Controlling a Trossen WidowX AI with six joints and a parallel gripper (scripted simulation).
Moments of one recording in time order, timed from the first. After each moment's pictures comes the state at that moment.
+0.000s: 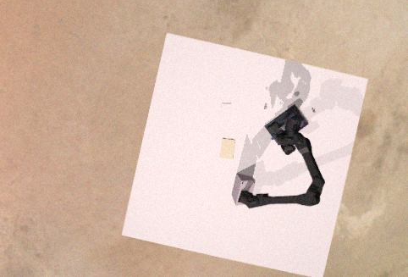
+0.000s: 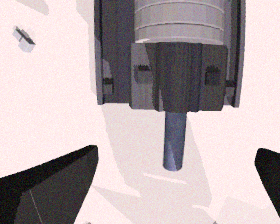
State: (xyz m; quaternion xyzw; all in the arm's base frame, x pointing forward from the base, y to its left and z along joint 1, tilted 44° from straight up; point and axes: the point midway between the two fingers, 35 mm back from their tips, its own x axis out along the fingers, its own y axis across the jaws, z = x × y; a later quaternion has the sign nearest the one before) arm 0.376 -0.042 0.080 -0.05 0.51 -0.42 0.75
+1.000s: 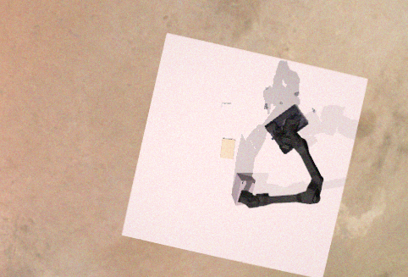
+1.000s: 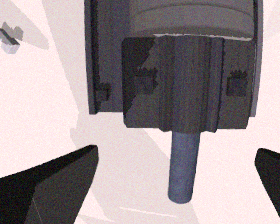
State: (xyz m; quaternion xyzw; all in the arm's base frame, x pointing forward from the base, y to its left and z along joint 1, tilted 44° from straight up) arm 0.382 -0.061 0.057 -0.05 0.51 -0.42 0.75
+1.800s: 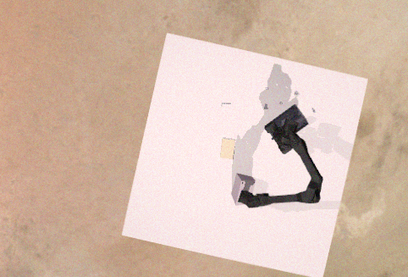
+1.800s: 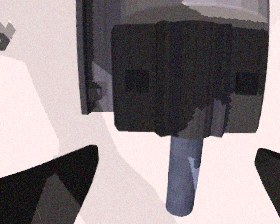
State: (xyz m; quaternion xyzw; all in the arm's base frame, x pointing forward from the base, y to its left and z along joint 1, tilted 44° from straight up) arm 0.380 -0.069 0.048 -0.05 0.51 -0.42 0.75
